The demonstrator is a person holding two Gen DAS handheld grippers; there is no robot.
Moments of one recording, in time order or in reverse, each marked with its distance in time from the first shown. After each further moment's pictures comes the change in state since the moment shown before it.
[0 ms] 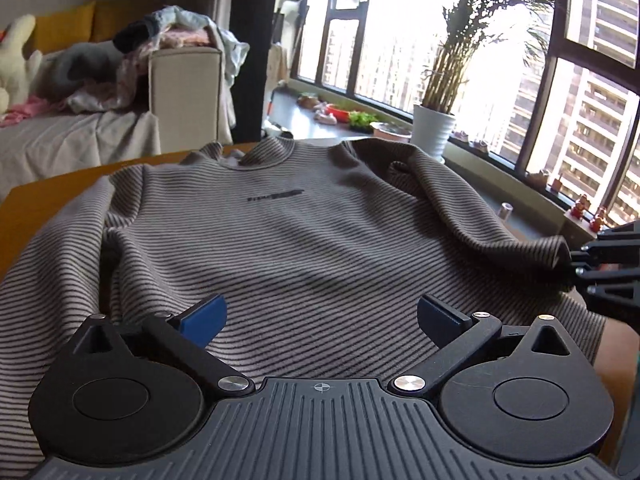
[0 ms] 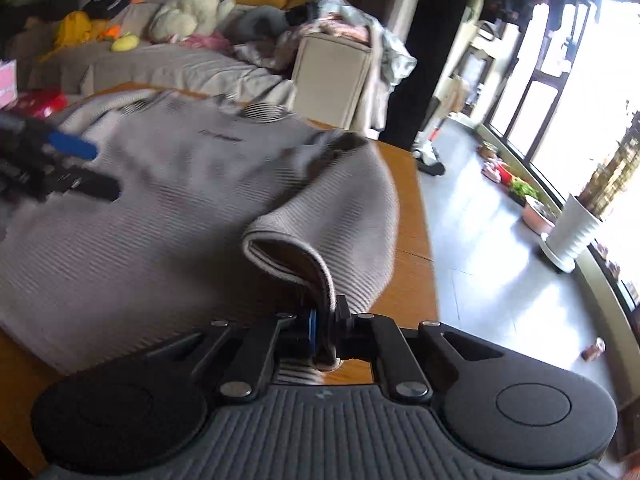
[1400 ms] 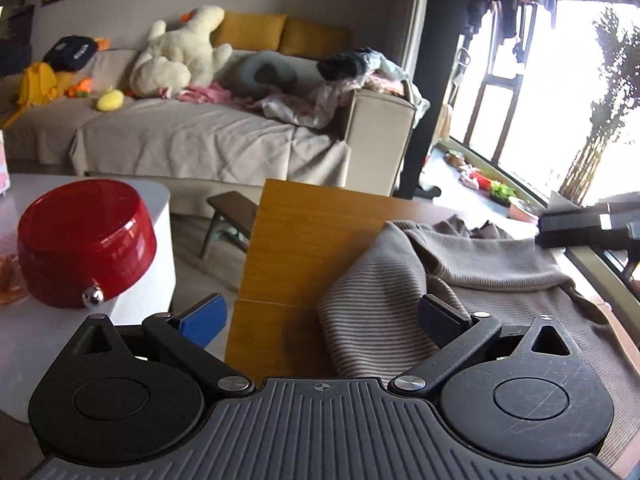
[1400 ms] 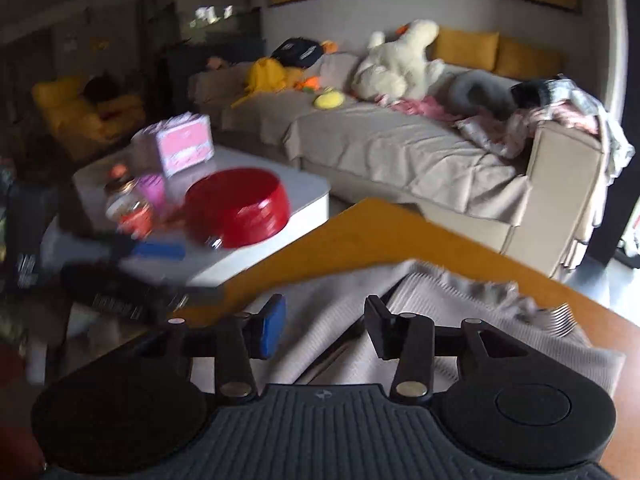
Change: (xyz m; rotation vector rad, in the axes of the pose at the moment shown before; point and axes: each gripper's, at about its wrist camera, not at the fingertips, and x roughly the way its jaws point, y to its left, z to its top) left arm -0.157 0.142 -0.012 -0.291 -0.142 0.384; right arm 0.018 0.212 0.159 -0.303 -0.083 0.685
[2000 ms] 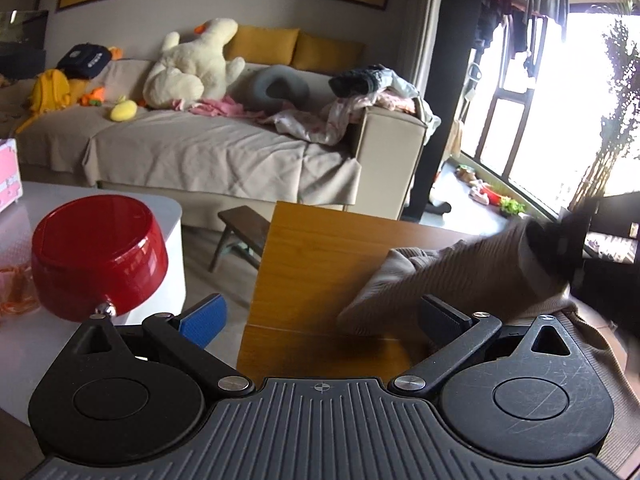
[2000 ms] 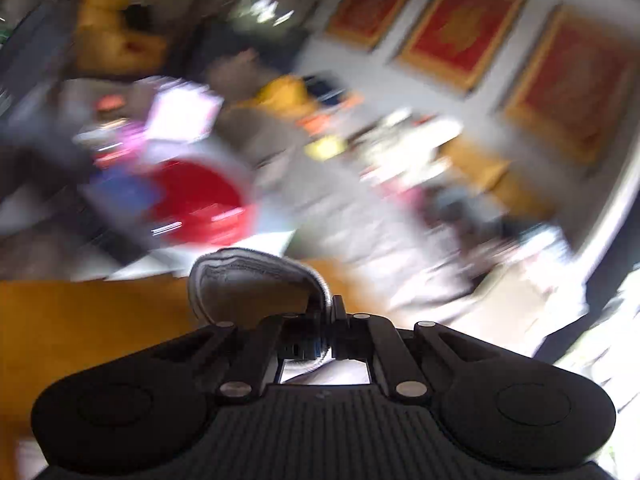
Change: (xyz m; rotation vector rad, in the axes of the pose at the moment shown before) left arm -0.006 -0.009 0.018 -0.015 -0.025 0.027; right arm -0.006 0.025 0.038 -0.420 -0.239 -0.395
